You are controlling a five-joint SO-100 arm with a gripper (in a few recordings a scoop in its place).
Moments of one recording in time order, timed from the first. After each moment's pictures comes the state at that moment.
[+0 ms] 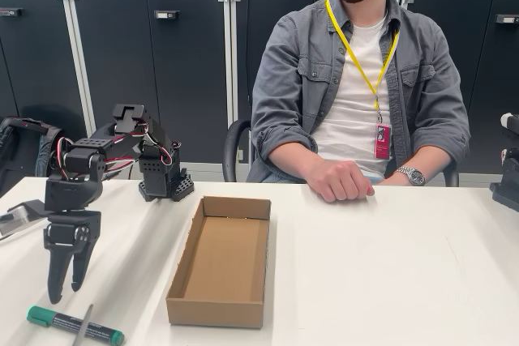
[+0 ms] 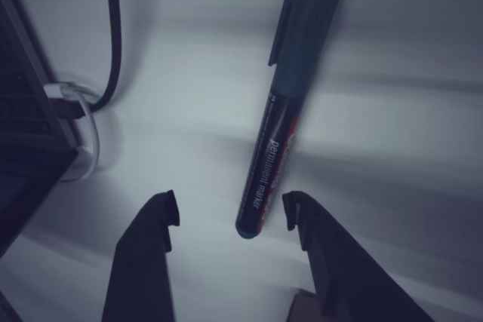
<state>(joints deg) 6.4 53.5 44.8 72.0 -5.2</state>
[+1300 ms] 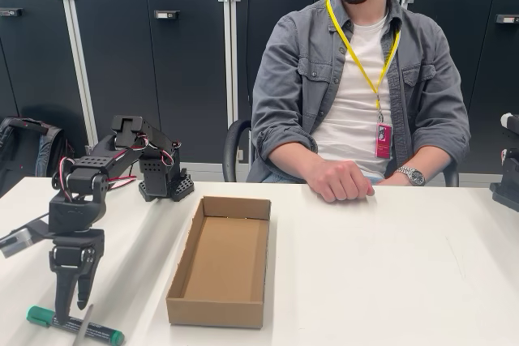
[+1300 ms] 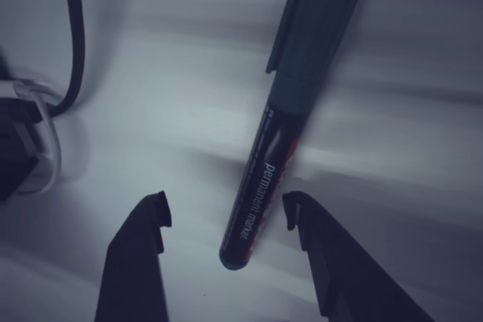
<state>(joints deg) 6.5 44.8 39.1 69.9 -7.3</state>
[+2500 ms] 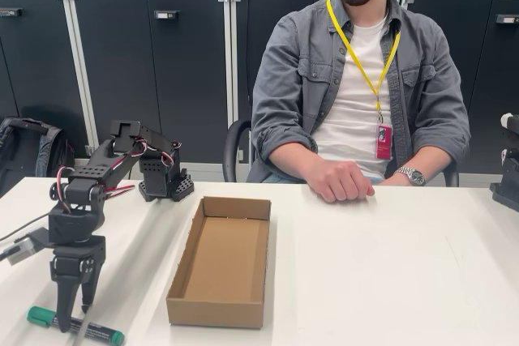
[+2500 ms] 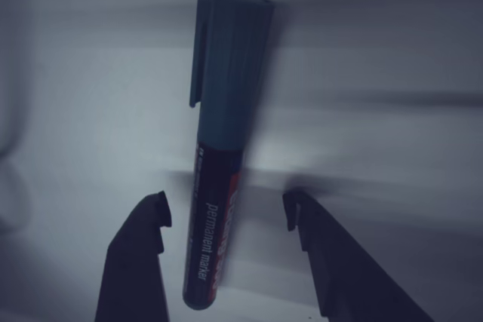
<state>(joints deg) 7.8 40.5 38.8 73.5 -3.9</state>
